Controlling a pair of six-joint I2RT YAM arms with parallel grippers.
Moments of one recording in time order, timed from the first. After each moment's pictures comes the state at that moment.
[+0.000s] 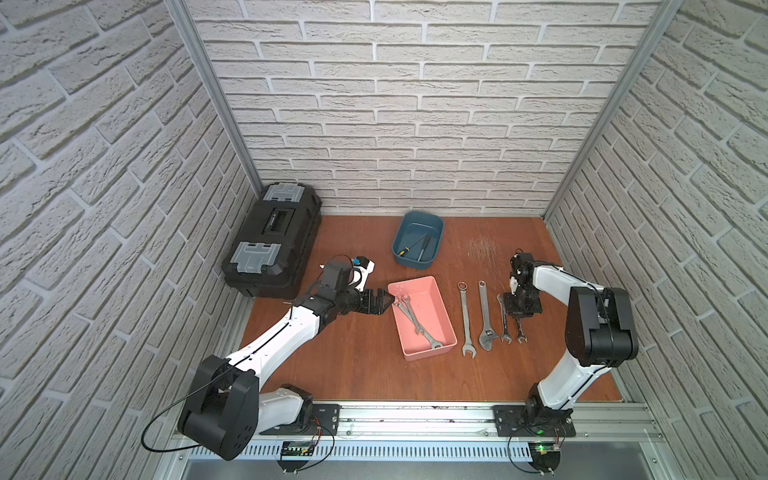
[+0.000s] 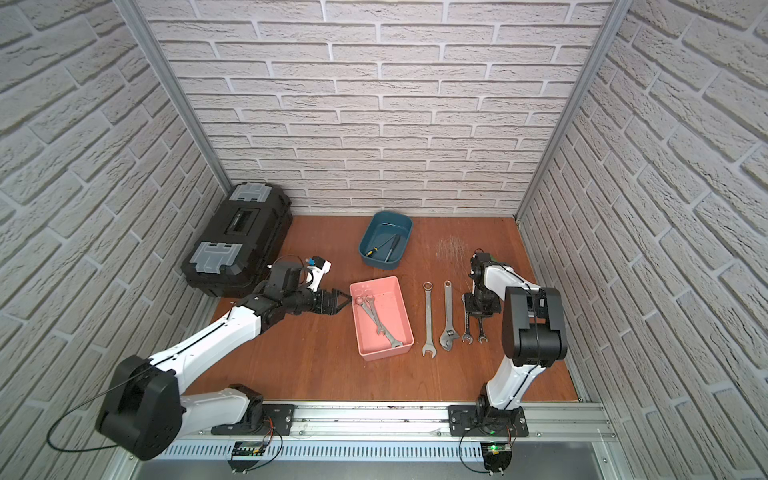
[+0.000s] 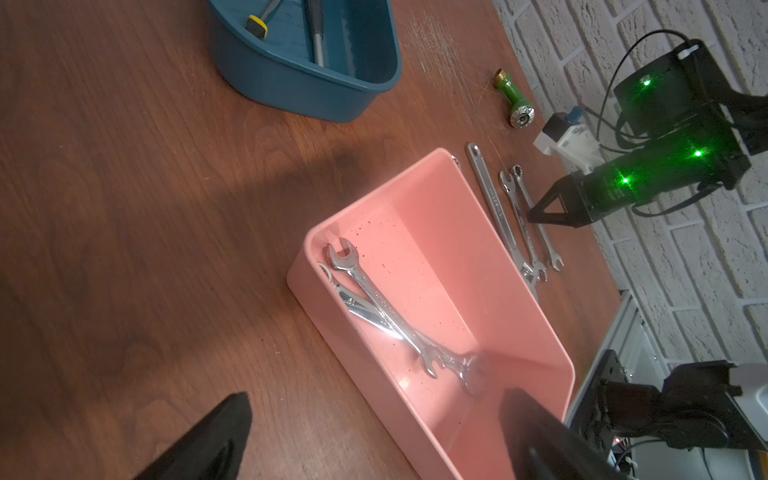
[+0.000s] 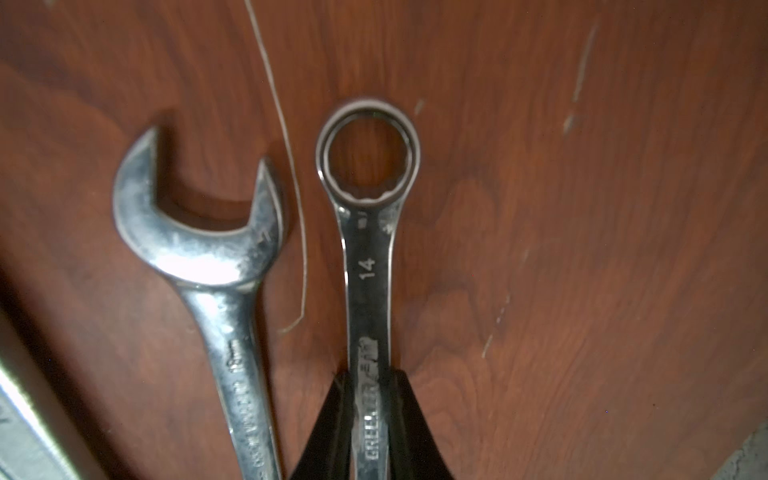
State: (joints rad) left arm -0.42 1.24 0.73 -0.23 0.48 -0.31; right arm -0.11 1.75 1.05 -0.88 0.16 0.05
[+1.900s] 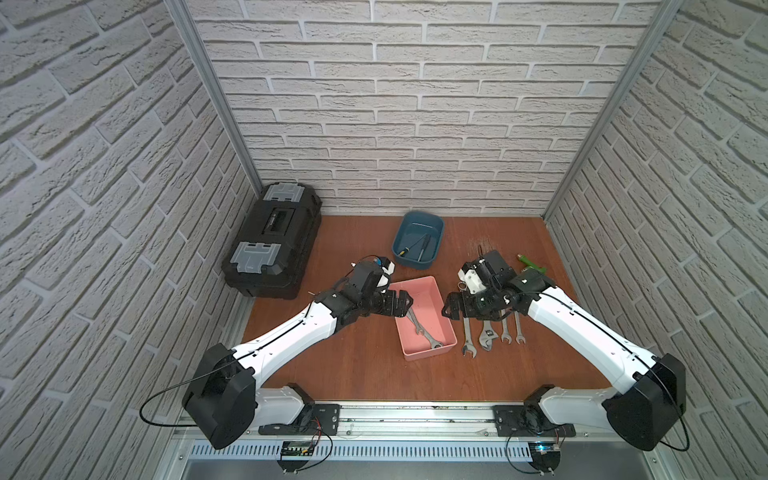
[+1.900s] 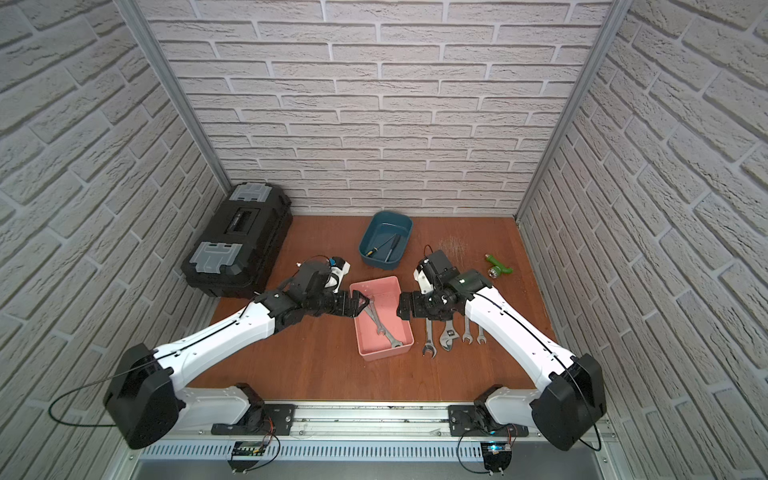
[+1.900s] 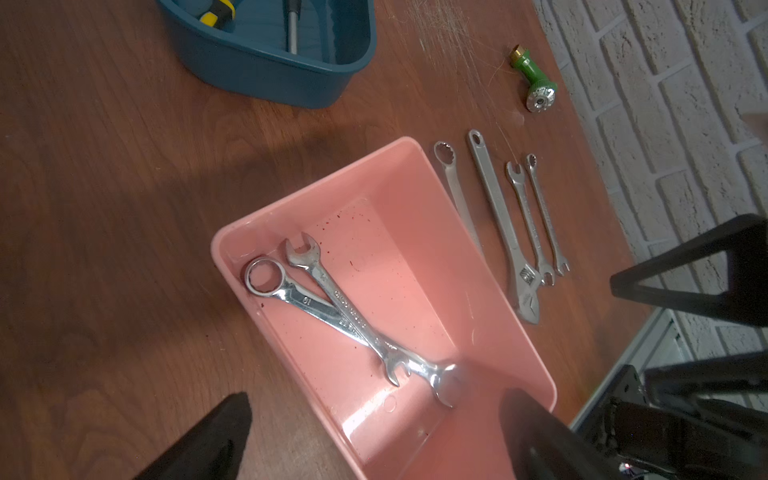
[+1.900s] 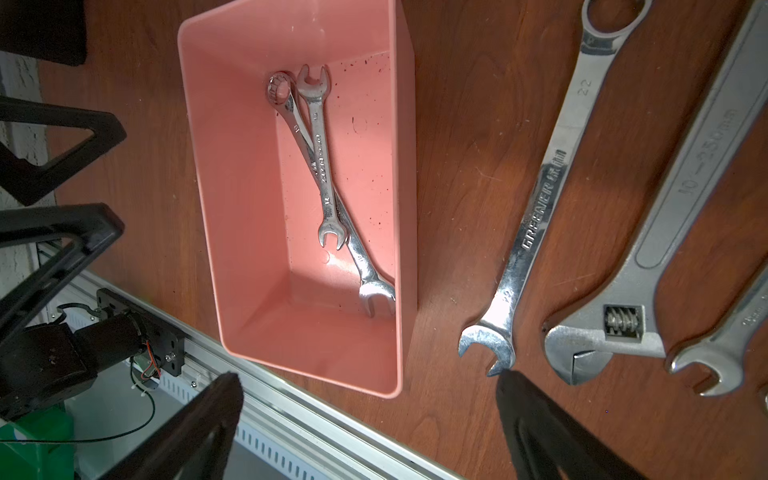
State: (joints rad) left arm -0.68 1.29 0.88 -0.36 0.20 -0.47; right arm 0.47 1.30 1.12 -1.01 -0.23 0.47
